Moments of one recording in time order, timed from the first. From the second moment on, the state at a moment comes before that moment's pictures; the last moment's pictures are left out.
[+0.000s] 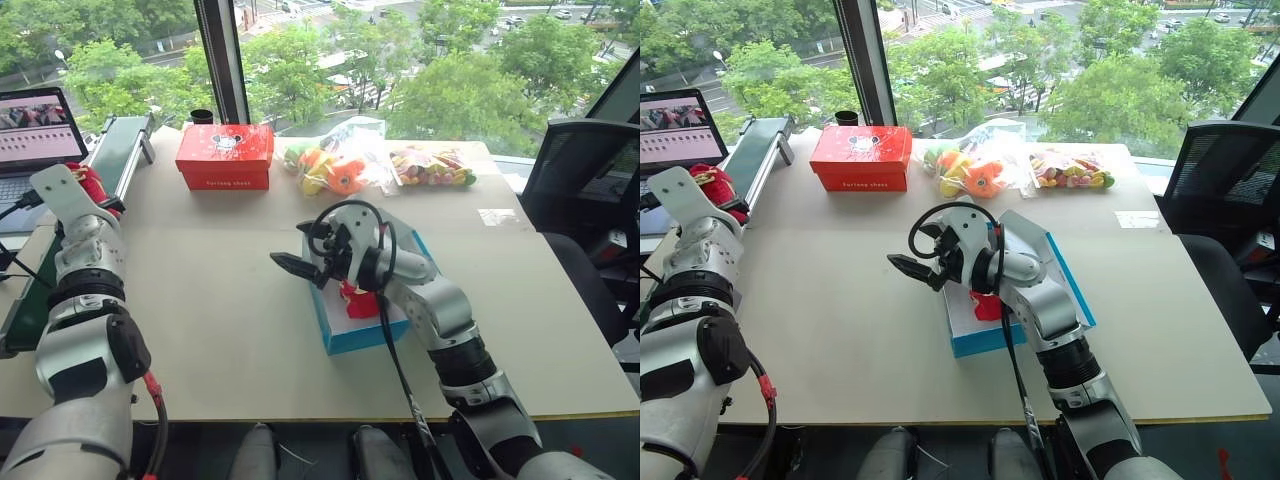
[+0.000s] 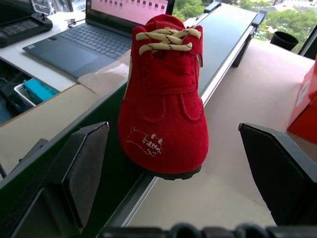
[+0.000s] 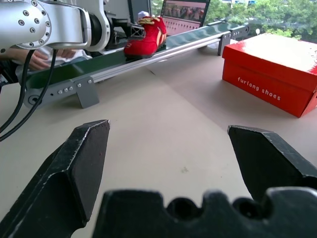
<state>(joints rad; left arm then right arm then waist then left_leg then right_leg) -1.05 0.64 0.44 1.15 -0.19 0.18 0.22 -0.65 -0.18 0.22 -0.04 0.32 0.50 0.66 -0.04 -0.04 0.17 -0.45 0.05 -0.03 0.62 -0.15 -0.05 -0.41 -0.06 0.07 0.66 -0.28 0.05</state>
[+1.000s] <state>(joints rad) -0.96 0.70 0.53 1.14 -0.26 0.14 0.43 -0.67 -0.20 0.23 -0.01 0.25 0.50 0.67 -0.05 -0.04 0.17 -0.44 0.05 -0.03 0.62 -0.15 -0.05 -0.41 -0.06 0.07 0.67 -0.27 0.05</state>
